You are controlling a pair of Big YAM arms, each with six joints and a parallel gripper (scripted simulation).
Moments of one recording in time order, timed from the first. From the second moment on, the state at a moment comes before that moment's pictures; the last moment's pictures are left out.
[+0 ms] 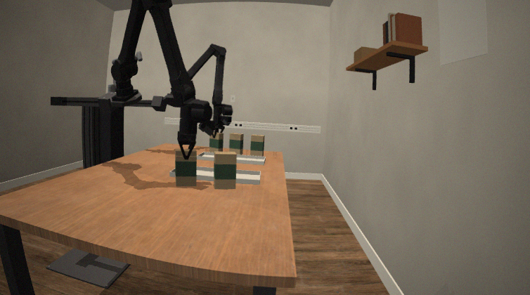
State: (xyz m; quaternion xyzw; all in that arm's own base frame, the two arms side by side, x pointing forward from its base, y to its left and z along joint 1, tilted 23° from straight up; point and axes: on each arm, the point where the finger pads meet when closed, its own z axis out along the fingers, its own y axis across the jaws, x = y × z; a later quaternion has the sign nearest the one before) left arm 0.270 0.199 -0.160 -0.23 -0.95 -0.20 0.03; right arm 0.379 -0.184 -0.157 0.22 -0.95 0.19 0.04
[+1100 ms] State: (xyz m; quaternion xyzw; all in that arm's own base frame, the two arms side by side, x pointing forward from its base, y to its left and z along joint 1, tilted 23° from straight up) left arm 0.270 0.199 -0.160 -0.23 -0.95 -0.20 0.03; right arm 0.381 -0.168 -0.113 0.23 -0.95 0.20 0.03
